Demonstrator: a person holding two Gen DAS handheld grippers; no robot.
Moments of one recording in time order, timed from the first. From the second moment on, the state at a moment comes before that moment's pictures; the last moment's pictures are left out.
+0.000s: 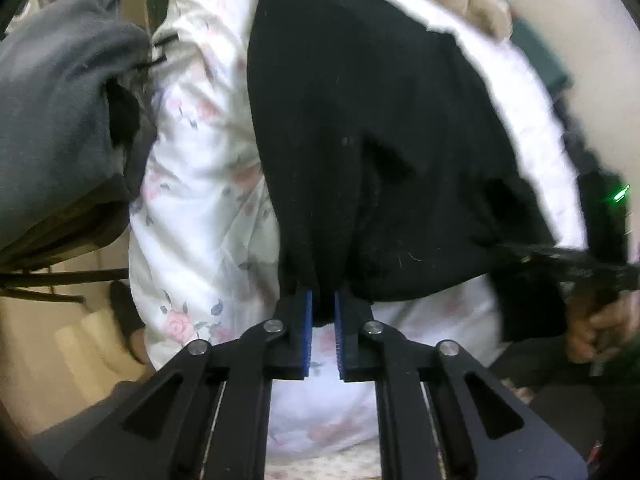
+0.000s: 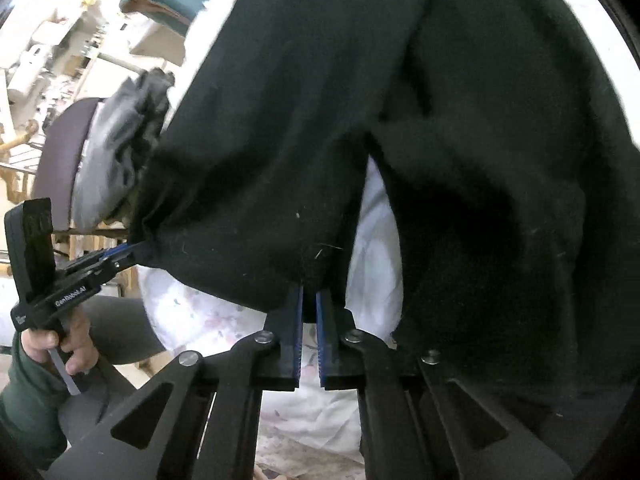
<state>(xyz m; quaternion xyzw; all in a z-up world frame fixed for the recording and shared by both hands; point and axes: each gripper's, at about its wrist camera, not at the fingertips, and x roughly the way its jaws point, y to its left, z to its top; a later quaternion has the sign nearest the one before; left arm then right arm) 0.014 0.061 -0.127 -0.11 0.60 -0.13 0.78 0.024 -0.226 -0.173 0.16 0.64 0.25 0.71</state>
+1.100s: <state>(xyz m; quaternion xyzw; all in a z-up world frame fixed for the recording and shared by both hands) 0.018 0.116 -0.144 -0.14 0.66 -0.05 0.74 0.009 -0.223 -0.180 0.22 0.65 0.25 0.68</state>
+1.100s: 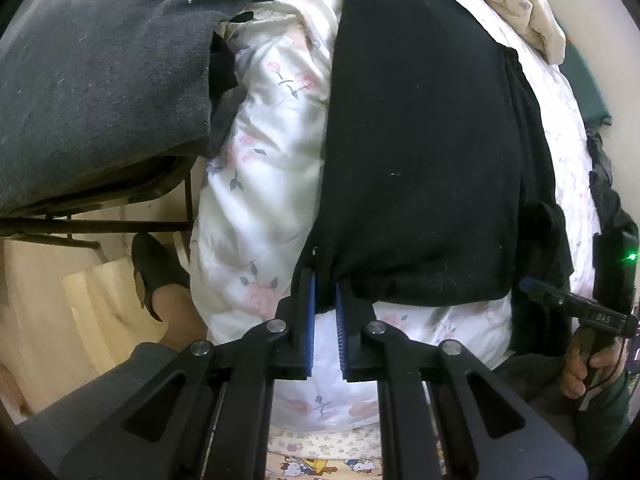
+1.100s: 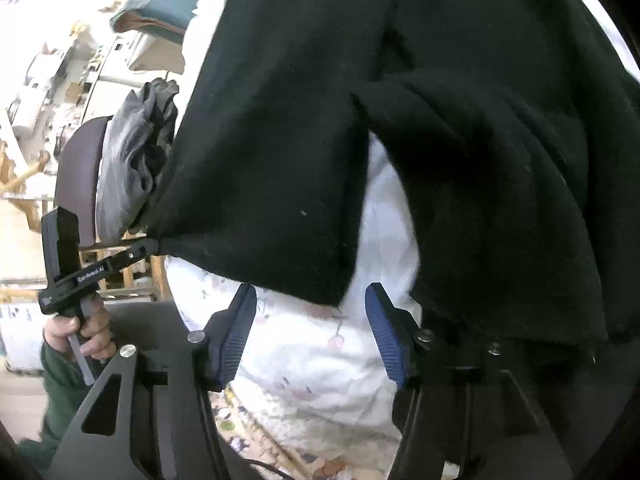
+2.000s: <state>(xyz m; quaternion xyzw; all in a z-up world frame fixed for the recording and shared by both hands) 0.019 0.119 -0.152 -0.08 0.67 -0.02 0.74 0.003 -0.239 -0.189 0.14 0.68 0.20 0.69</state>
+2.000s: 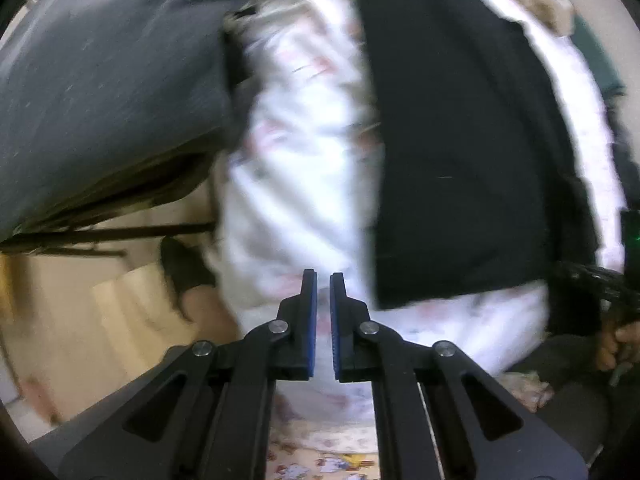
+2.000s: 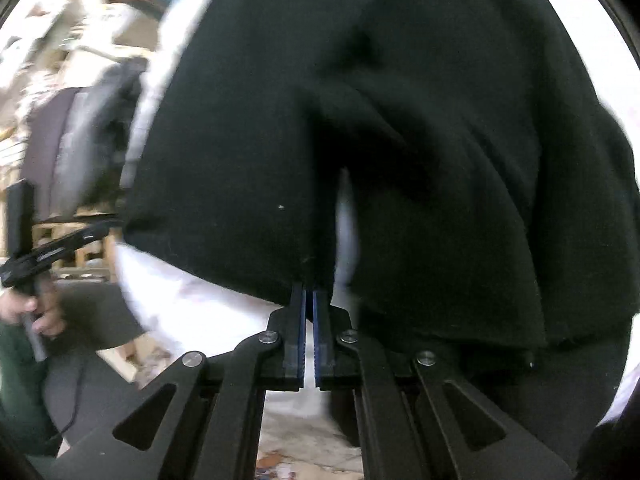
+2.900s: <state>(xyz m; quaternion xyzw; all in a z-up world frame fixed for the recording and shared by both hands) 0.044 0.037 -0.171 0.01 0.65 -0.05 0.76 0.018 -0.195 -0.201 0.08 0.66 0.22 0.71</state>
